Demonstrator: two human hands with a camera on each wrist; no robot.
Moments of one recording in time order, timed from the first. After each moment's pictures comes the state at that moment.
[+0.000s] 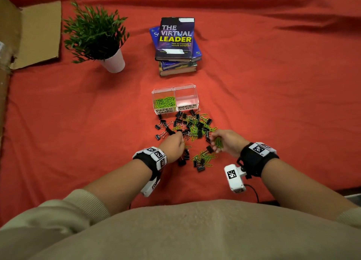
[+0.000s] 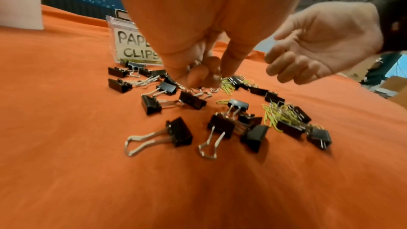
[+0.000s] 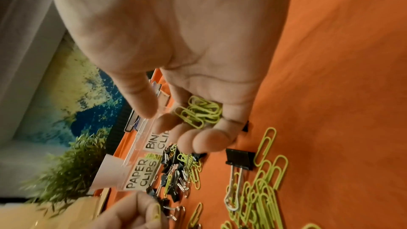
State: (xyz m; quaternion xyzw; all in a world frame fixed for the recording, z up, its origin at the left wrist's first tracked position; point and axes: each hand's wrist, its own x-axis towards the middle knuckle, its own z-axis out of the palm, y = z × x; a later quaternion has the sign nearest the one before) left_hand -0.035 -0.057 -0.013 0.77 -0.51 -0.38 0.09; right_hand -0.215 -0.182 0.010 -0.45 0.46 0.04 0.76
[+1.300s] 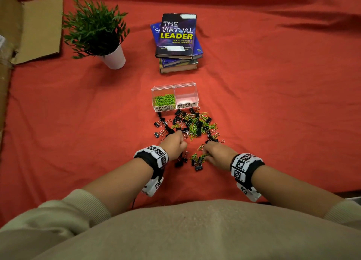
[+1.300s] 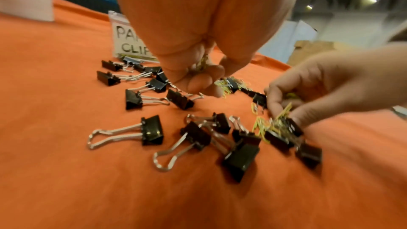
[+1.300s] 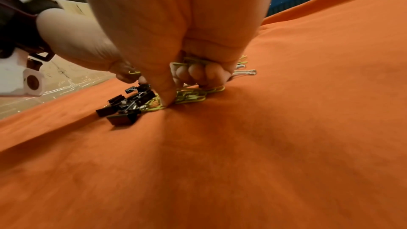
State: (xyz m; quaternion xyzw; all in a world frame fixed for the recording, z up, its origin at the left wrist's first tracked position) left_hand -0.043 -0.060 -0.012 0.78 -0.48 -0.40 0.10; right_hand -0.225 -0.153 -0.021 -0.89 0.25 0.20 0.32
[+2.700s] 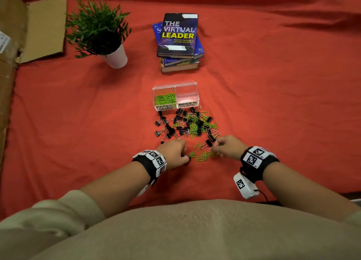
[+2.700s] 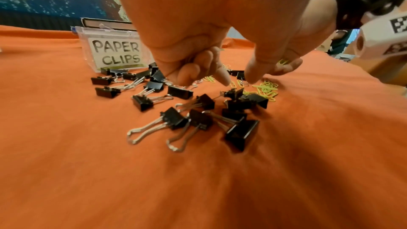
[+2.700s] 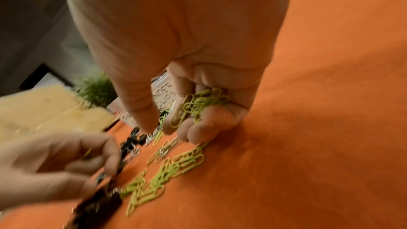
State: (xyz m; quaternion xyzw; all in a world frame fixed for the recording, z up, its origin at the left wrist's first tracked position) left_hand -0.050 -0.040 -0.009 0.74 -0.59 -0.33 0.00; right_hand -0.234 -0.178 -0.010 -0.72 0.44 0.16 0.51
